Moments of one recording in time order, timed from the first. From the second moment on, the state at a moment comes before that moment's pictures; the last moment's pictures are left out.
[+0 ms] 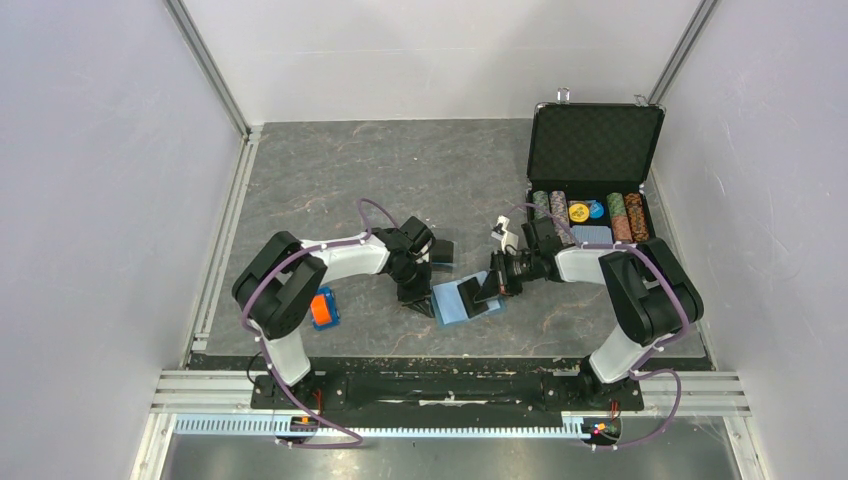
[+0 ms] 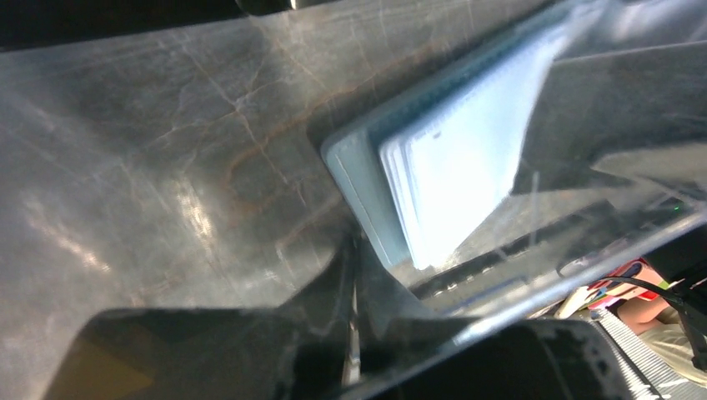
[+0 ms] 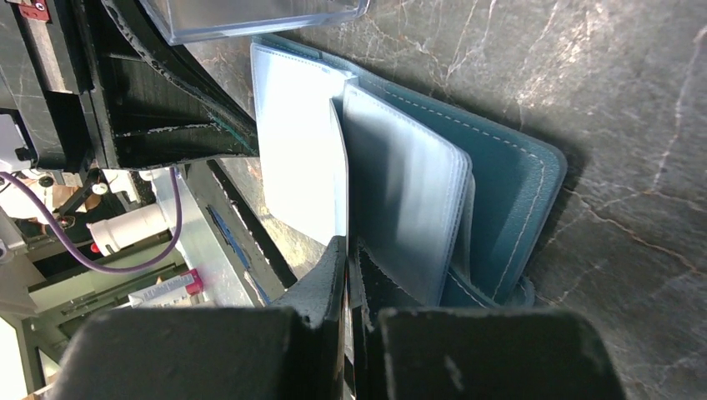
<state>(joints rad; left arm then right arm) -0.73 1.78 0.99 -0.52 0.36 -0.76 0.34 1.66 0.64 -0.05 -0.84 0.35</state>
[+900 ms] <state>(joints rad) -0.73 1.81 1.02 -0.54 0.38 -0.76 0.32 1.68 0.55 0.17 -0.90 0.47</state>
